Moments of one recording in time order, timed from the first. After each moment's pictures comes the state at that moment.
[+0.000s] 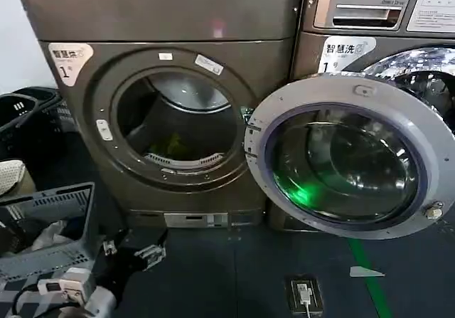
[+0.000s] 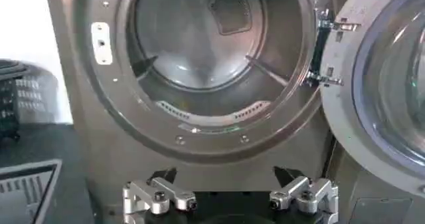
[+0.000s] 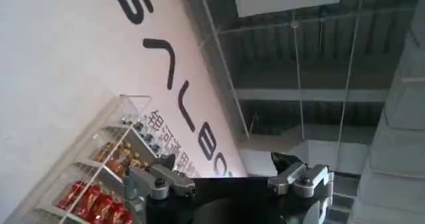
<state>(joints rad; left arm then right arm) 1.55 -1.36 -0.63 -2.48 -0.24 0.74 0.03 -1.97 0.81 2.65 1.68 0.65 -0.10 -0.26</state>
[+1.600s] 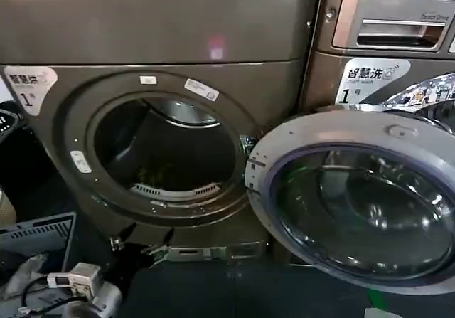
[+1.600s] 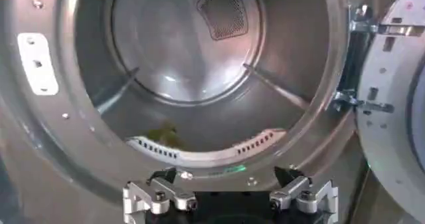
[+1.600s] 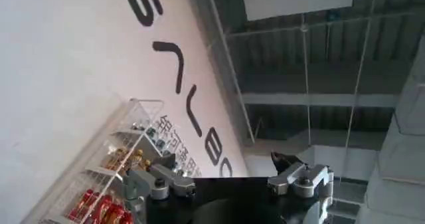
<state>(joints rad) 1.45 -1.33 -0.58 -2.40 -0.26 0.74 0.05 -2.03 0.86 2.71 1.69 0.65 -0.11 -0.24</state>
